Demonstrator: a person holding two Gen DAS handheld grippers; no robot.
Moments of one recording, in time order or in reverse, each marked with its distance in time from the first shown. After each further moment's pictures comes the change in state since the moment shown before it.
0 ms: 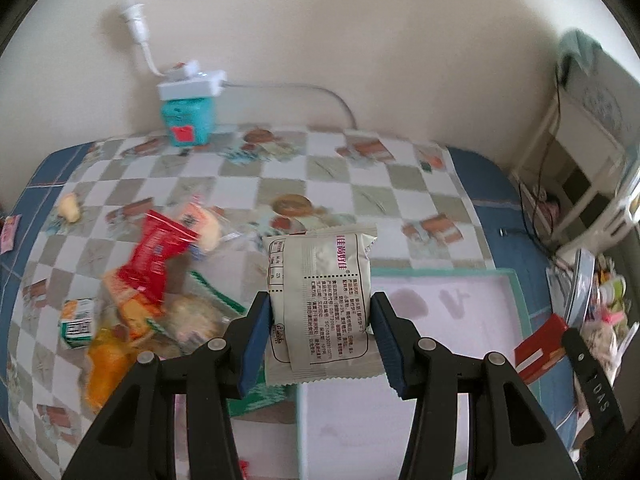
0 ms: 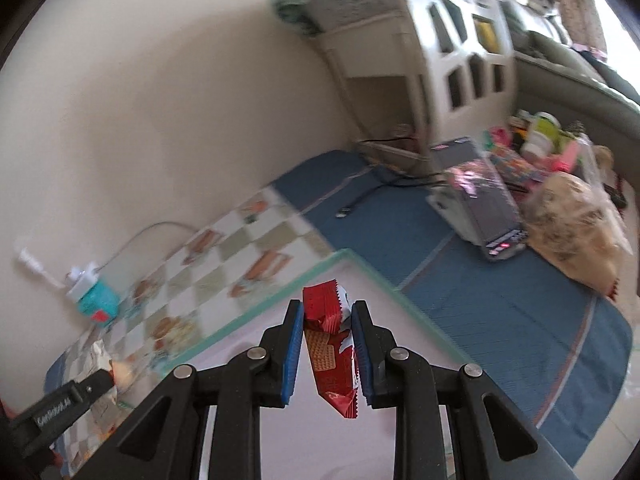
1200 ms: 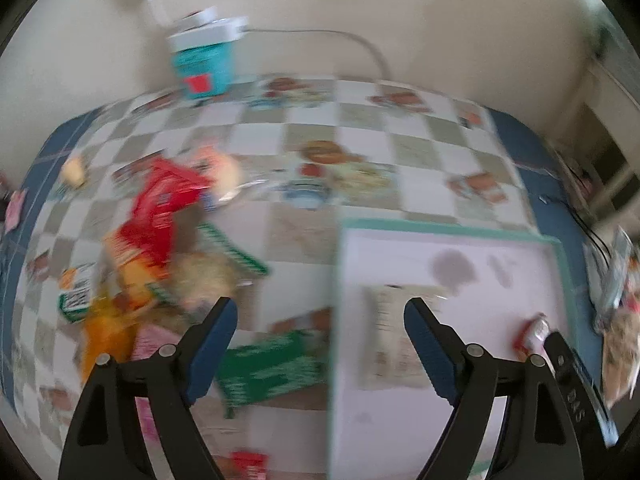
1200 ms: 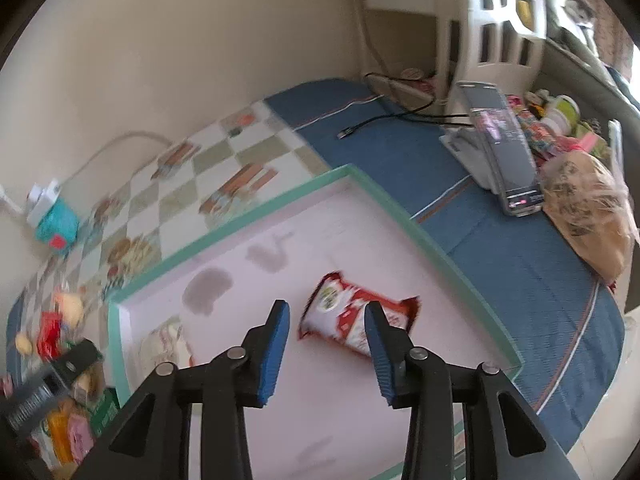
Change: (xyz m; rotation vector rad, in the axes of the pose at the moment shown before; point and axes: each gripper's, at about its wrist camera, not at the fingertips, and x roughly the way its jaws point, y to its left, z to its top) left arm 0.032 0.035 -0.012 -0.059 0.122 0.111; right arm 0.046 0.031 -0.036 -0.160 0.230 -0.095
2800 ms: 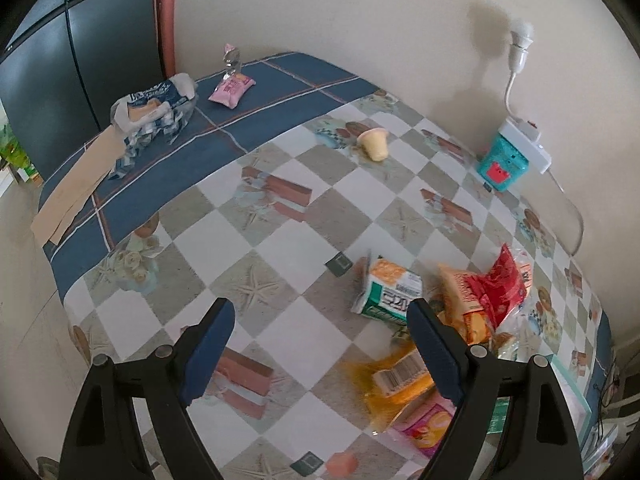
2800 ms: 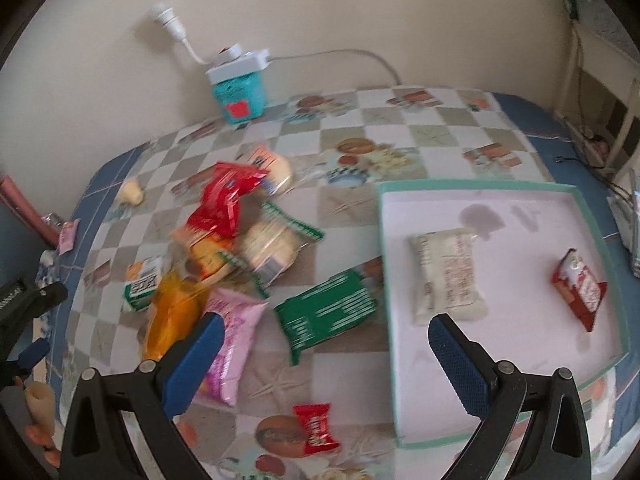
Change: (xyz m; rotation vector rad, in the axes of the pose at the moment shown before) left arm -0.072 0.277 -0.067 -0.630 -0.120 0.205; right arm -0.062 0.187 -0.096 -0.423 0.094 0.318
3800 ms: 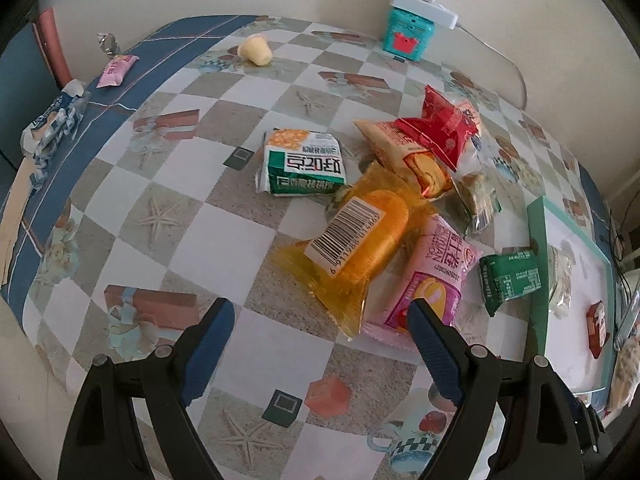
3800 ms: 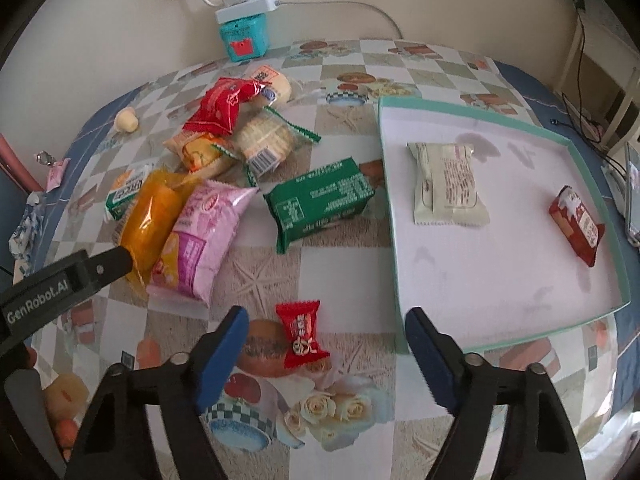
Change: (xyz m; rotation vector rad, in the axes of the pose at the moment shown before) left arm 0.027 -0.044 -0.078 0.377 0.178 -0.131; right arm 0.006 0.001 -0.066 -0.058 0.111 -0.069
